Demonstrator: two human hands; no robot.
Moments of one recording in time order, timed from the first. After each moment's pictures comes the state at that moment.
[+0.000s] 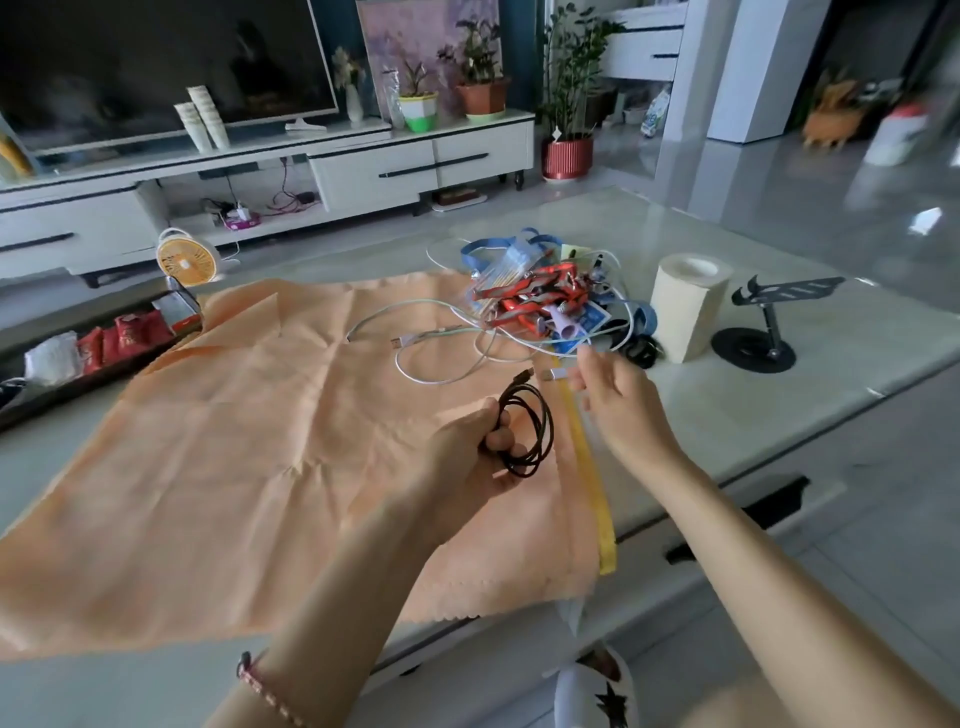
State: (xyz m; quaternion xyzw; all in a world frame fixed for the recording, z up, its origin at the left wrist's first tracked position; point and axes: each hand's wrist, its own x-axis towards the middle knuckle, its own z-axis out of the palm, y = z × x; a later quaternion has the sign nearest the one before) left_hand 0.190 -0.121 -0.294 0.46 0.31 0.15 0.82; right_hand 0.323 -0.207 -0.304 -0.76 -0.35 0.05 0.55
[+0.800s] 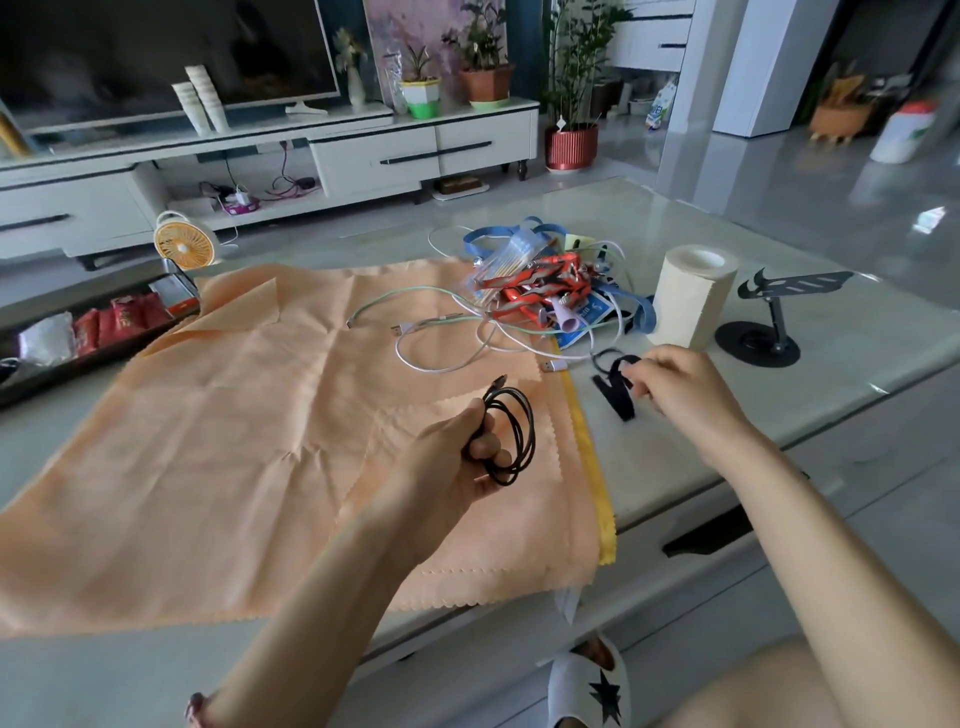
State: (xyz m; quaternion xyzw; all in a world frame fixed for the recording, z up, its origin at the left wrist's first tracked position) left_hand 0.172 -0.126 -0.292 0.48 0.29 0.16 0.82; right_hand 0.370 -0.238 -0.304 -0.80 -0.27 0.12 0.51
